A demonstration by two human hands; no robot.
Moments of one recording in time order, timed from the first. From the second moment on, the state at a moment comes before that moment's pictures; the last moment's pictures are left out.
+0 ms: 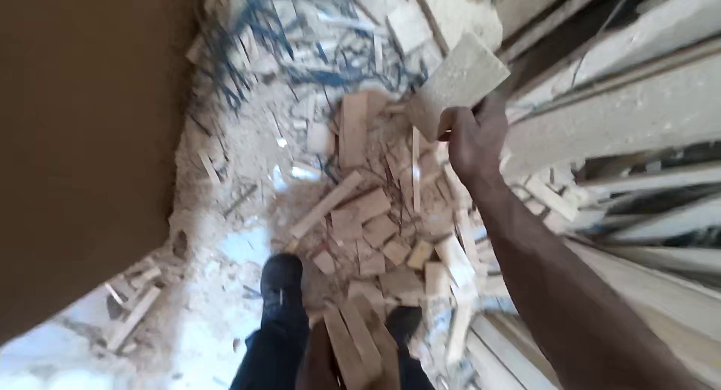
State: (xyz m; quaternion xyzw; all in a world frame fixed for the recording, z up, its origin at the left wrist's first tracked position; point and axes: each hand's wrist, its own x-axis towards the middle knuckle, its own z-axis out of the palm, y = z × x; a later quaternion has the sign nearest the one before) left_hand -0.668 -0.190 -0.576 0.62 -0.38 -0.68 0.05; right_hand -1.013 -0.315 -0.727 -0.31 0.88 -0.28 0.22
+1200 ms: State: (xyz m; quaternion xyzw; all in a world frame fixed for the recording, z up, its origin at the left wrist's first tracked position) left_hand -0.648 -0.116 -0.584 0.29 -0.43 -0.86 -0.01; right_hand -0.809 0.034 -0.547 -0.21 0.71 -0.40 0.54
